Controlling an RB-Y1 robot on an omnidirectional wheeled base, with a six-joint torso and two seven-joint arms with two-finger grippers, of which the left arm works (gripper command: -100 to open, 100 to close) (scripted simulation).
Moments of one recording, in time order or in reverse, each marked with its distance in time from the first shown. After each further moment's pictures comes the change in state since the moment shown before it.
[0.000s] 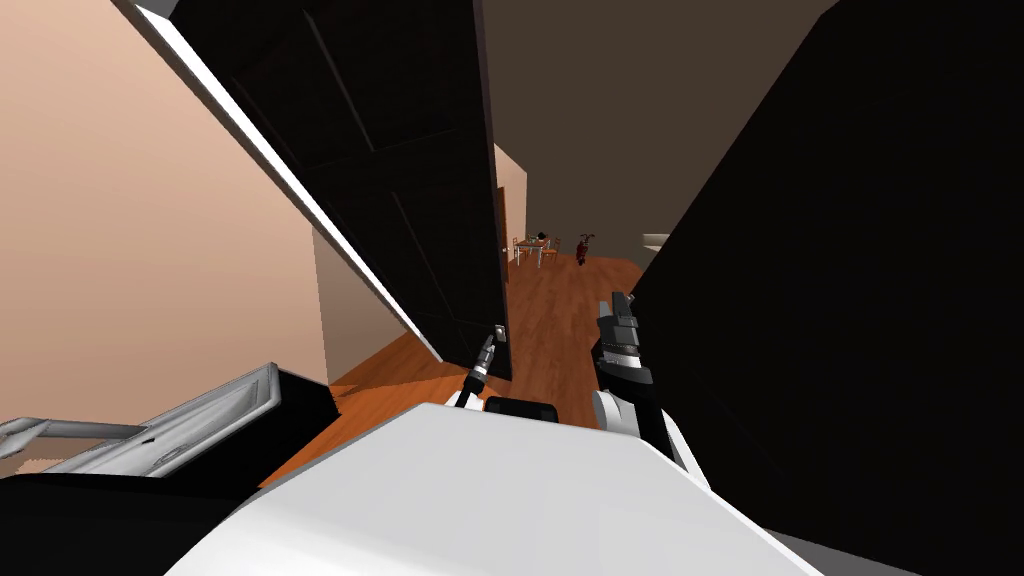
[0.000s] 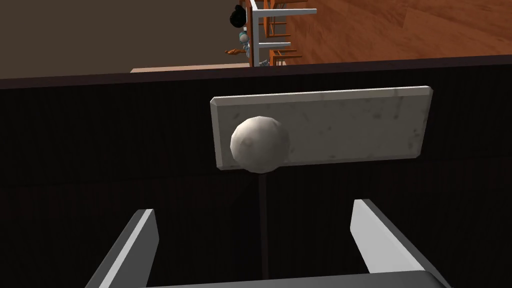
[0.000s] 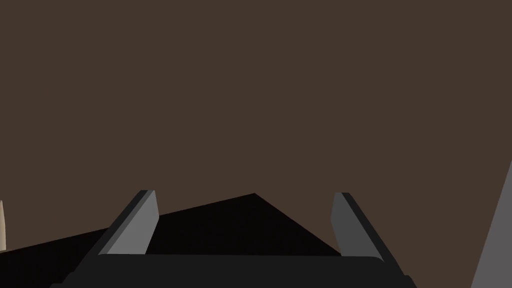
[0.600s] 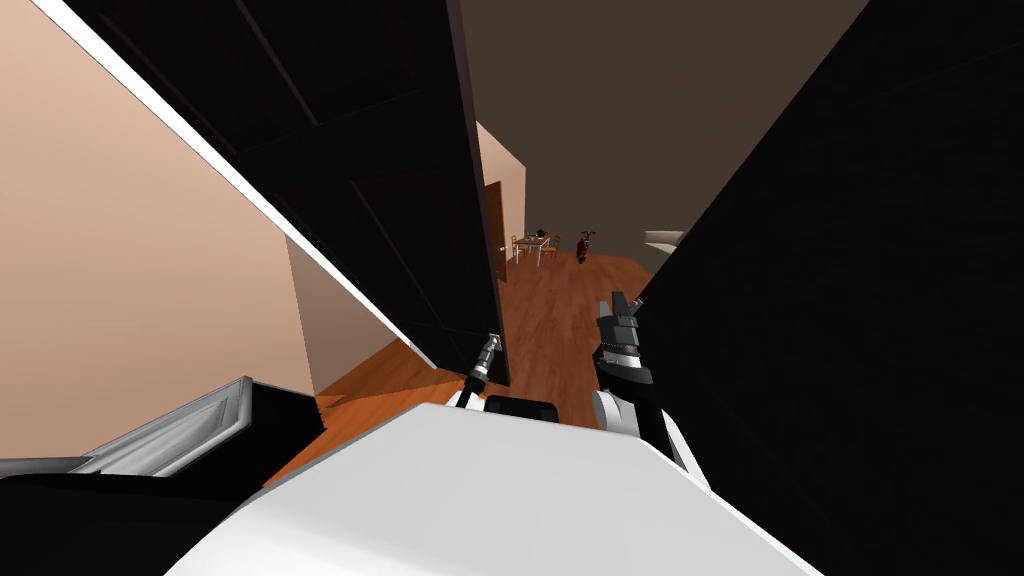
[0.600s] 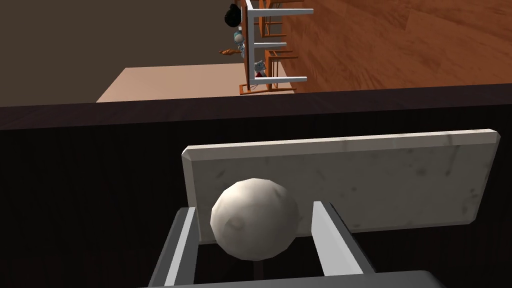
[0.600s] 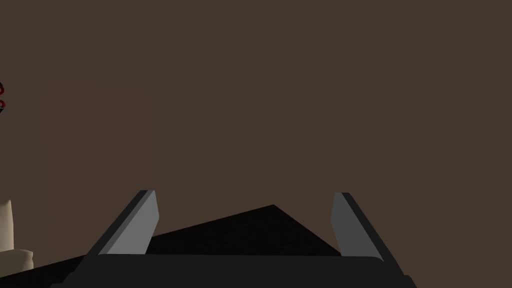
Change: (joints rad) arm -0.010 -0.014 0.010 0.017 0.002 -0.010 -0.004
